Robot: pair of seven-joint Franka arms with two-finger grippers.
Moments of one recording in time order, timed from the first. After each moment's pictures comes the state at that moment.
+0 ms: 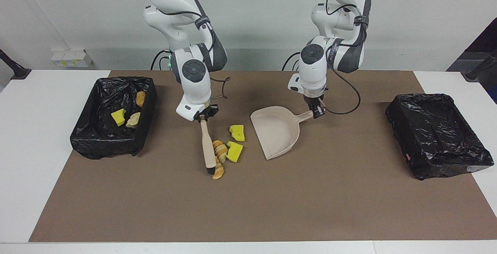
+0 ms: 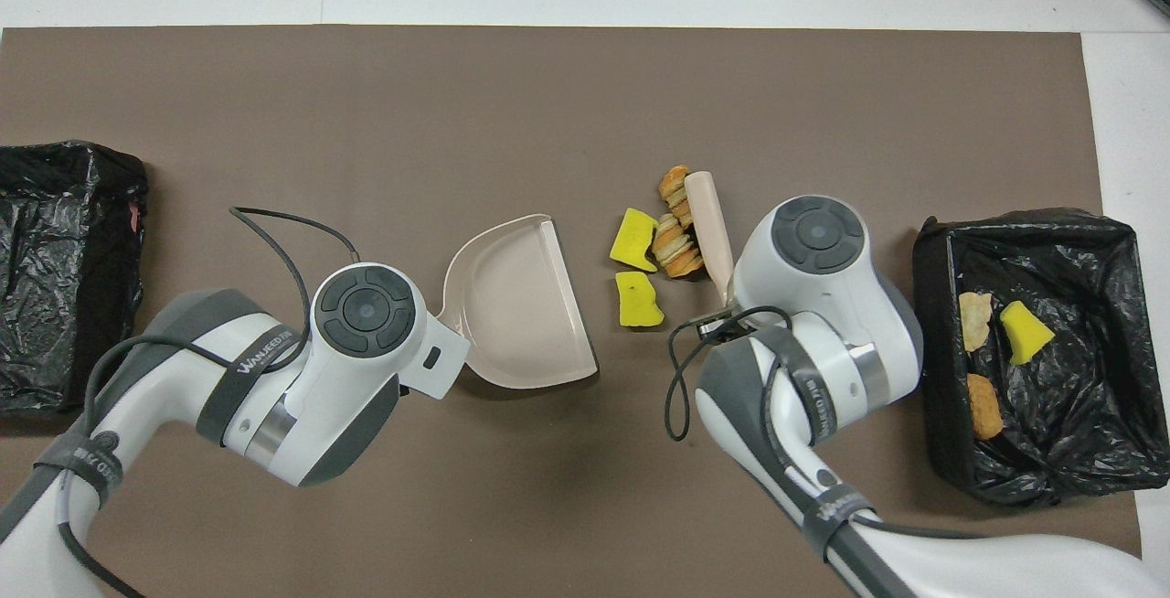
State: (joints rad) left arm -0.33 0.06 -0.16 -2.18 0.26 2.09 0.68; right arm 0.25 0.20 0.17 -2.03 -0.06 2.04 0.19
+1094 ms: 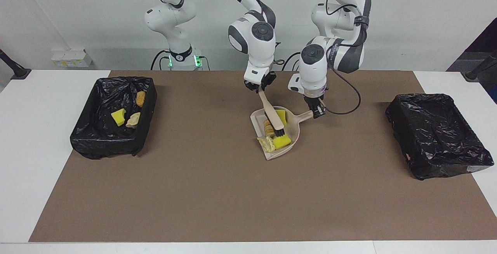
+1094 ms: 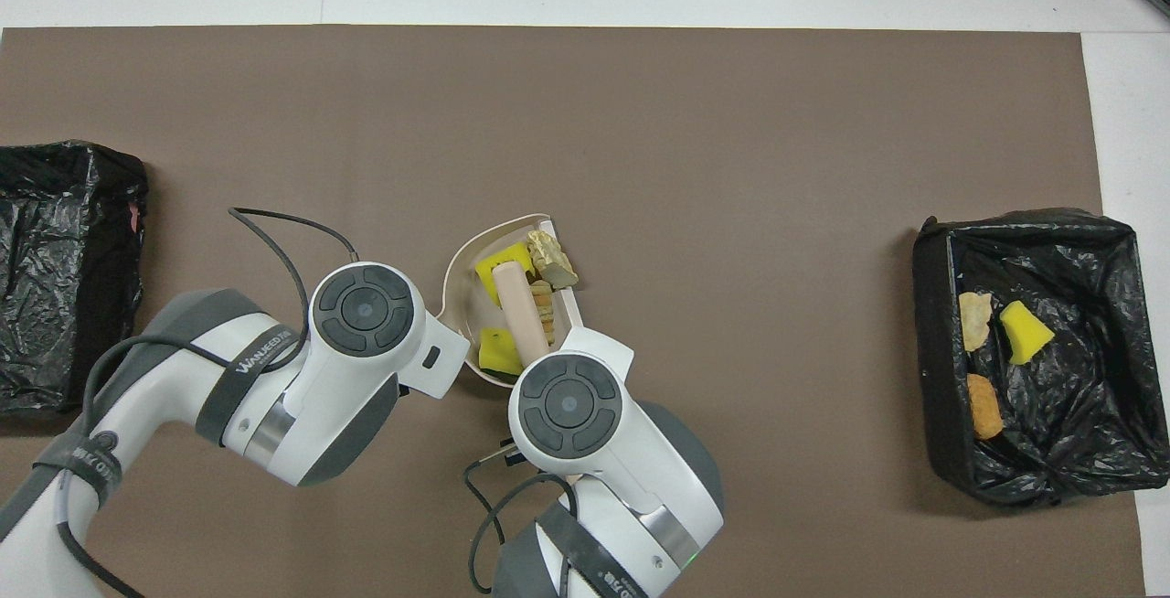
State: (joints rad) left arm -0.33 0.06 -0.16 -2.18 0.25 2.09 0.68; right arm 0.61 0.16 0.17 -1.97 0.12 2.04 0.40
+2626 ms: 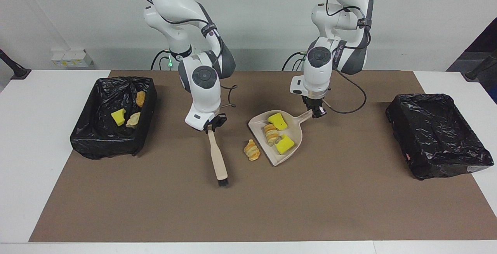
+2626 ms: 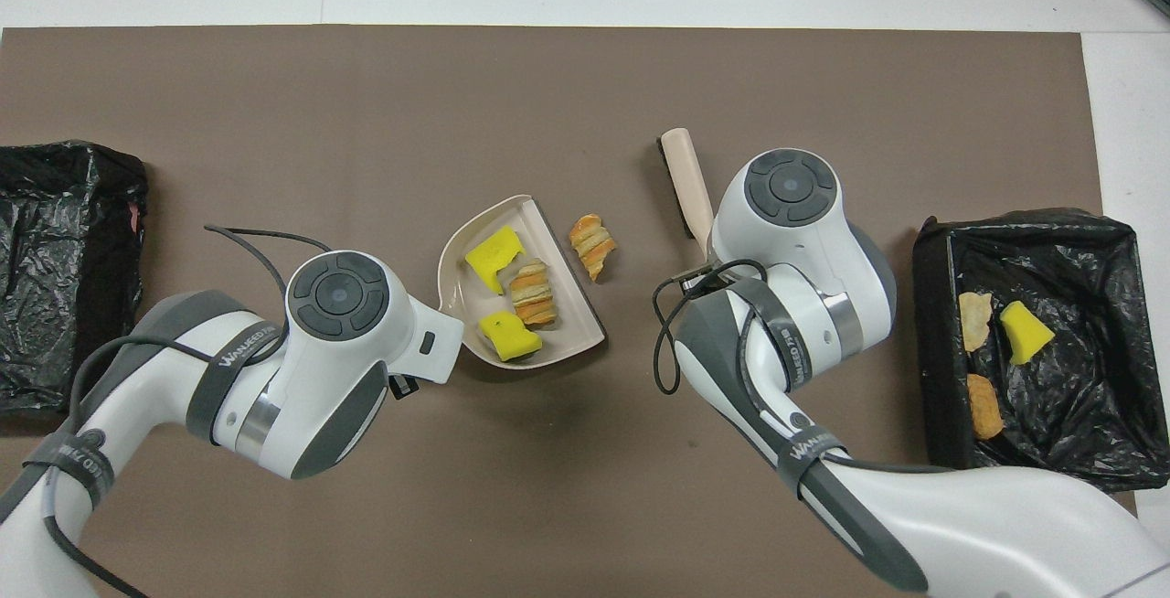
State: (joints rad) left arm -0.31 0.06 -0.16 -2.18 0.16 2.10 0.58; right arm 0.24 0.37 0.15 -1.84 -0.11 2.08 0.14
